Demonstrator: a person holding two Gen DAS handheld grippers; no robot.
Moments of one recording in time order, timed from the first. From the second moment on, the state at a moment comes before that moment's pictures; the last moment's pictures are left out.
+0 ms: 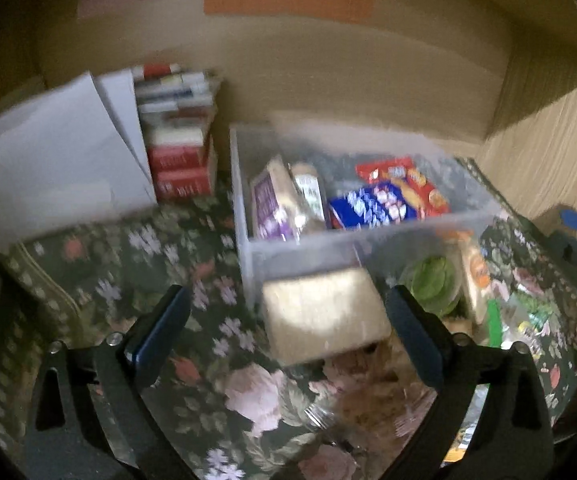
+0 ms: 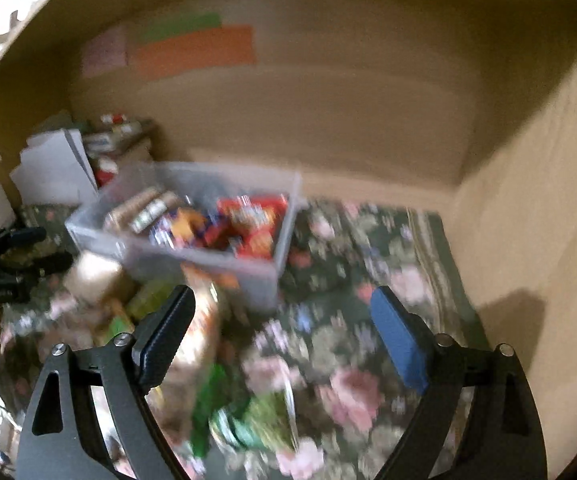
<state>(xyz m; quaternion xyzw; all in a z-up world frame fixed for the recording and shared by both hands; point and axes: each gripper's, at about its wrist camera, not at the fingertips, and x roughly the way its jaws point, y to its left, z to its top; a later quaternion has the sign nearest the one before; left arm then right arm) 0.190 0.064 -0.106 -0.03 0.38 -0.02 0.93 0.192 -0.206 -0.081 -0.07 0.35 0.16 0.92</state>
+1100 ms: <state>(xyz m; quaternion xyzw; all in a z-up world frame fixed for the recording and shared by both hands) 0.195 0.053 -0.137 -0.06 0.41 -0.05 0.91 0.165 -0.227 -0.140 0.00 0.42 0.18 0.89</state>
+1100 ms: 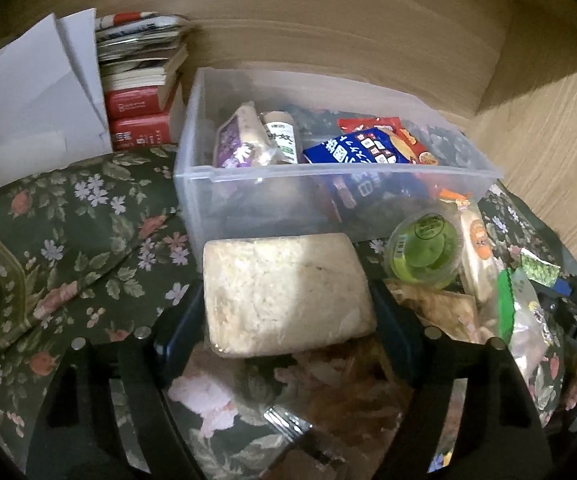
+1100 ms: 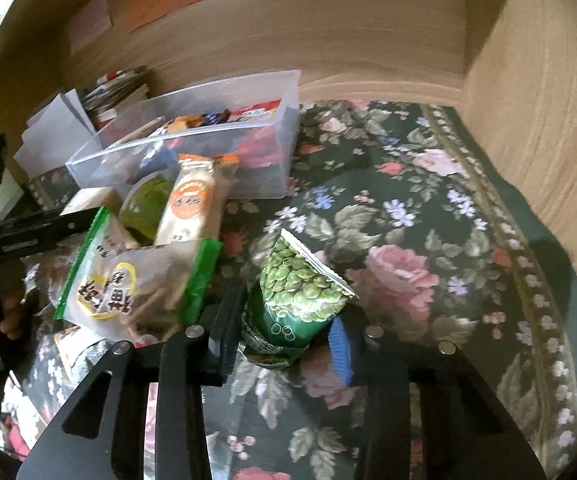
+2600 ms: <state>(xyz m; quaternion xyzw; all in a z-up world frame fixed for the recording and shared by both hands) 0.252 0.040 -0.056 -0.03 0.33 -0.05 0.94 0.264 -0.155 -0.063 -0.07 0.33 0.23 0.91</state>
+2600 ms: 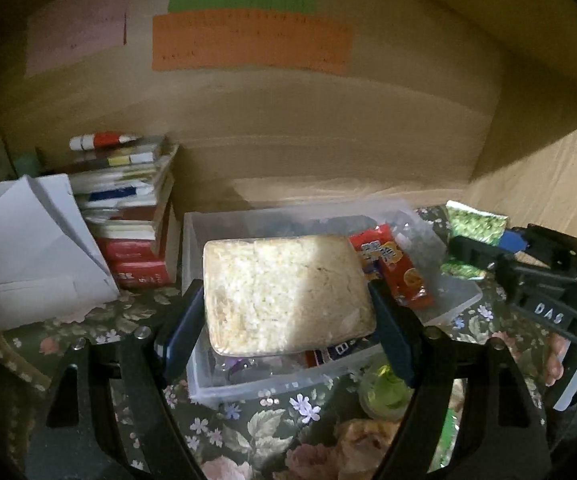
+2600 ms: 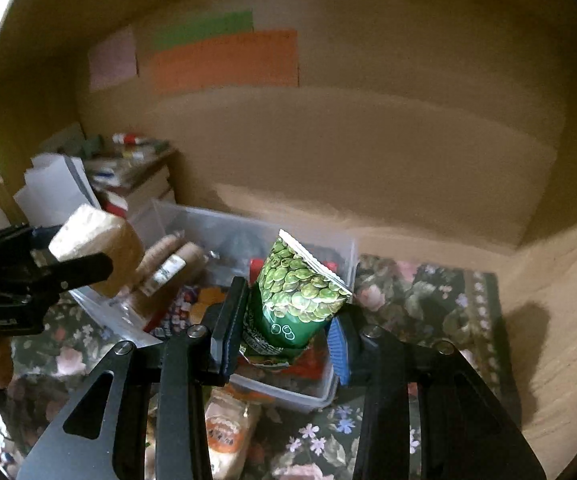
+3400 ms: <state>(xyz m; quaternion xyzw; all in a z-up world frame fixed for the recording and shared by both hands) 0.232 0.035 -0.052 -0.01 0.31 -0.05 0.95 0.252 -0.159 -0.058 -0.06 0.33 0.22 0.91</state>
